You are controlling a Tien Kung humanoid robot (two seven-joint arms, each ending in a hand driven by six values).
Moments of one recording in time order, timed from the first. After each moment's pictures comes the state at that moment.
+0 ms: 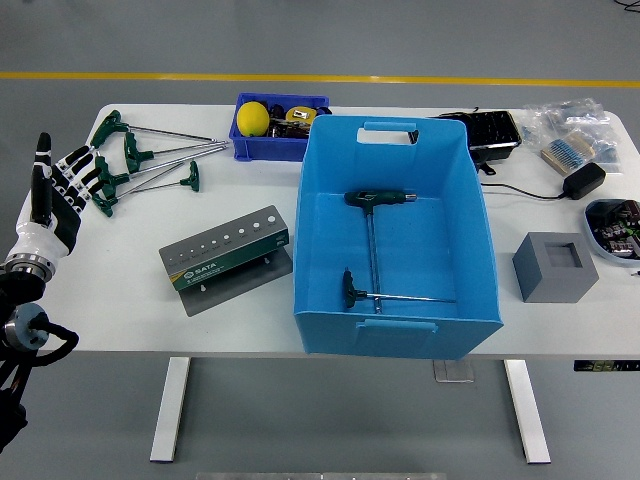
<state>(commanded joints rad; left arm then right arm) -0.26 0.23 -1.43 -1.03 0.76 0.02 -0.14 0.06 -0.17 0.02 0.19 0.26 -0.15 0.08</state>
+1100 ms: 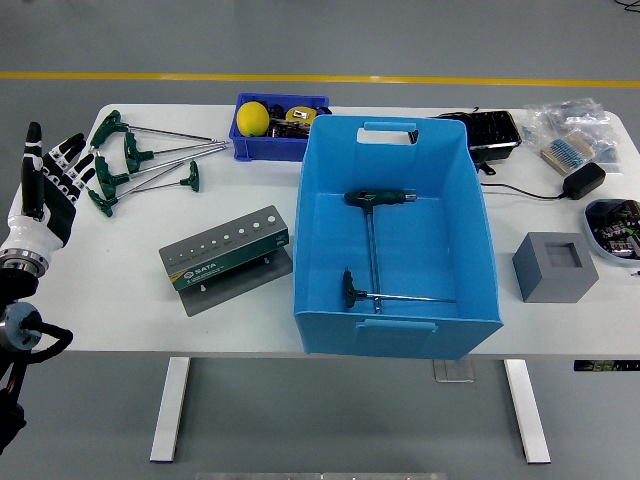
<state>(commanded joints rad) -0.23 0.20 -1.52 -1.11 0.83 -0.01 -0.12 0.08 -0.18 0.02 0.19 0.26 -0.15 0.08</state>
